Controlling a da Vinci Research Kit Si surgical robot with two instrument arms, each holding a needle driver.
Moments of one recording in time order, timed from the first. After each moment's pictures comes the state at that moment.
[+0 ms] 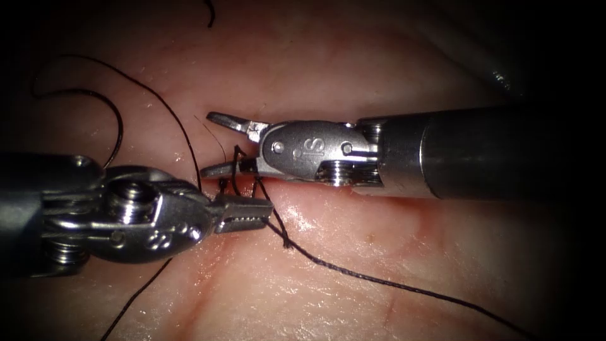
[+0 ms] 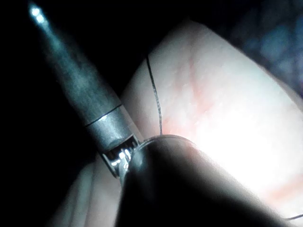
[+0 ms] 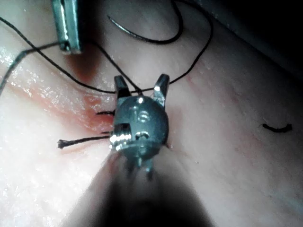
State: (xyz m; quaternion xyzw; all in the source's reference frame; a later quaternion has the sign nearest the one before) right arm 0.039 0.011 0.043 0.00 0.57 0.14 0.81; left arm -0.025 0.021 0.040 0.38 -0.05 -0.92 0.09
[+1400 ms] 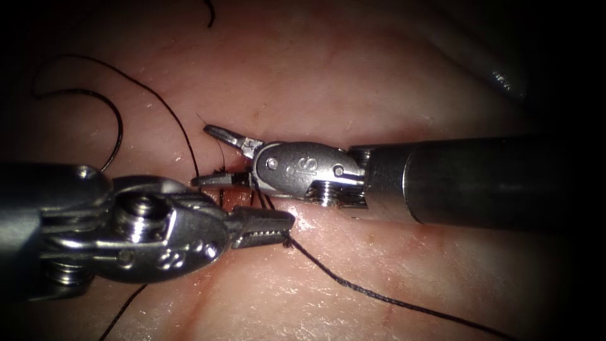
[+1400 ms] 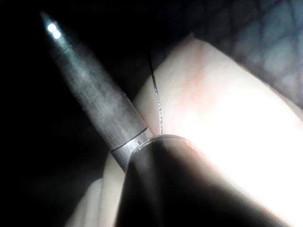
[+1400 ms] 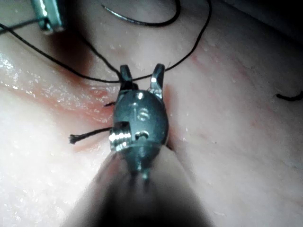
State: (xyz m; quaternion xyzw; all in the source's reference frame) right arm 0.039 0.010 0.044 0.01 0.57 0.17 0.80; left arm -0.027 0.021 0.038 0.39 -0.05 -0.91 0.10
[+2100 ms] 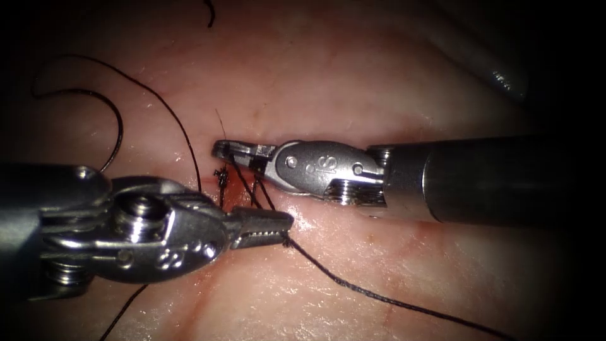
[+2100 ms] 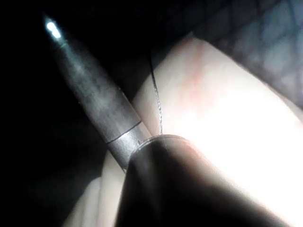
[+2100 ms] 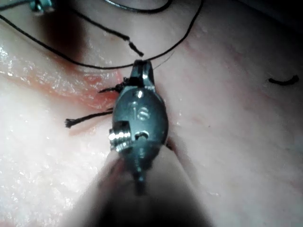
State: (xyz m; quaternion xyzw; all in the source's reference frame) right arm 0.037 0.011 0.044 0.02 0.58 0.17 0.80; left arm -0.026 0.020 0.038 0.39 -0.05 -0.91 0.09
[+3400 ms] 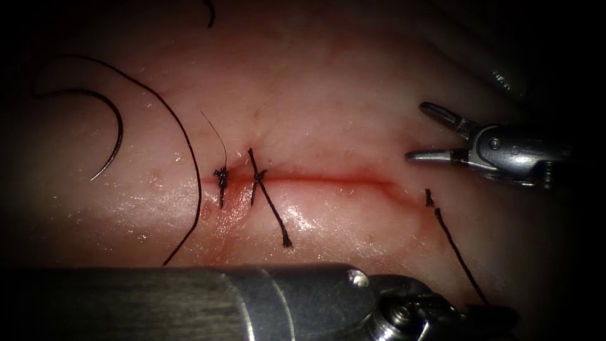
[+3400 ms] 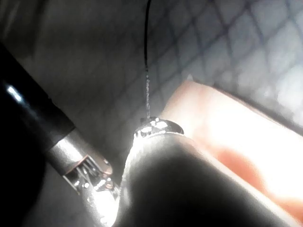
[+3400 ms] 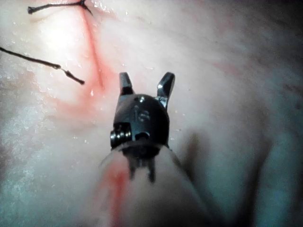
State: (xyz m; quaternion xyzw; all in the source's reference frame) right arm 0.012 0.016 0.041 -0.07 0.49 0.24 0.83; left arm -0.047 0.015 0.040 0.55 -0.11 -0.82 0.13
